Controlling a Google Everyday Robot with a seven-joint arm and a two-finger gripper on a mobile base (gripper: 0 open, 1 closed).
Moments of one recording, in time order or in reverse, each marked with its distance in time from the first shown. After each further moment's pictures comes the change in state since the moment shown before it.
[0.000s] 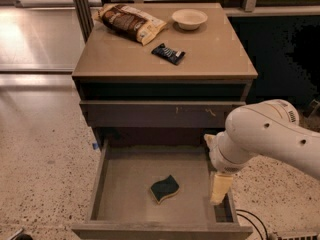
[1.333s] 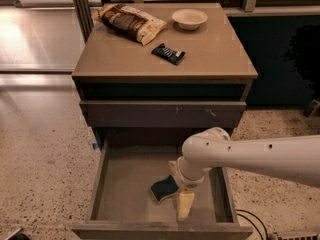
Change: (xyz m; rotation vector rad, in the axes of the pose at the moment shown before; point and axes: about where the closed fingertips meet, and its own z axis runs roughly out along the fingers) arm -0.062 0.030 0.159 -0.188 -0.103 -0.143
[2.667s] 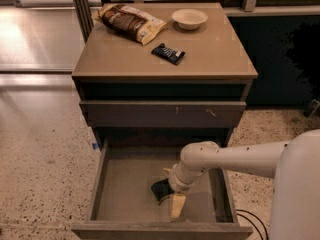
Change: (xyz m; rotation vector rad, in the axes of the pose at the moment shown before) arm 0.009 -0.028 0.105 -0.056 -0.143 0.008
